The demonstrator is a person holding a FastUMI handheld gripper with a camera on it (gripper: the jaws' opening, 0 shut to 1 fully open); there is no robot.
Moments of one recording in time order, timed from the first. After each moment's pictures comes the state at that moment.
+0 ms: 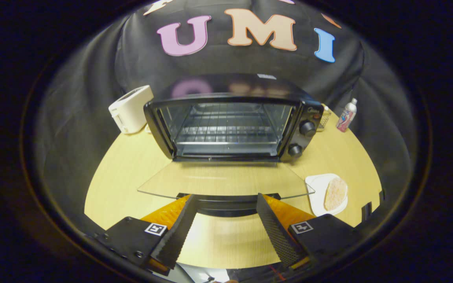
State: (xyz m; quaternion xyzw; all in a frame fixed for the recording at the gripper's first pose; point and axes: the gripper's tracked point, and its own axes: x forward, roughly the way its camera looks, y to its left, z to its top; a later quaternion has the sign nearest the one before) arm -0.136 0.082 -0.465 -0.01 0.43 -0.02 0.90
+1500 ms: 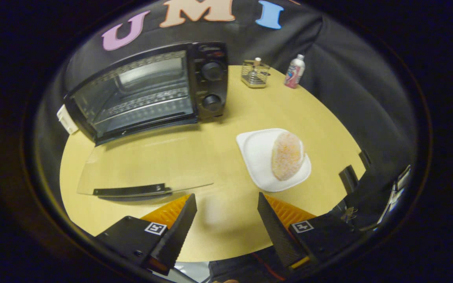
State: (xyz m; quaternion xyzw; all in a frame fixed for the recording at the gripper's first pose) arm -0.180 -0.092 -0.515 0.03 0.48 -0.20 0.85
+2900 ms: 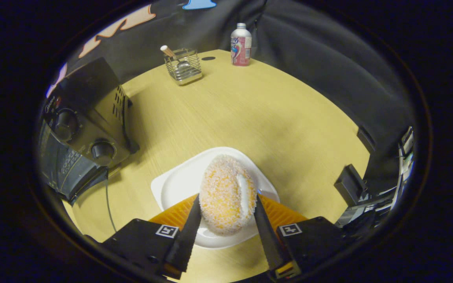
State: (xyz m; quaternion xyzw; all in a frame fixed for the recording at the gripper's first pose) arm -0.139 -0.207 -0.563 0.14 0.51 -0.30 0.80
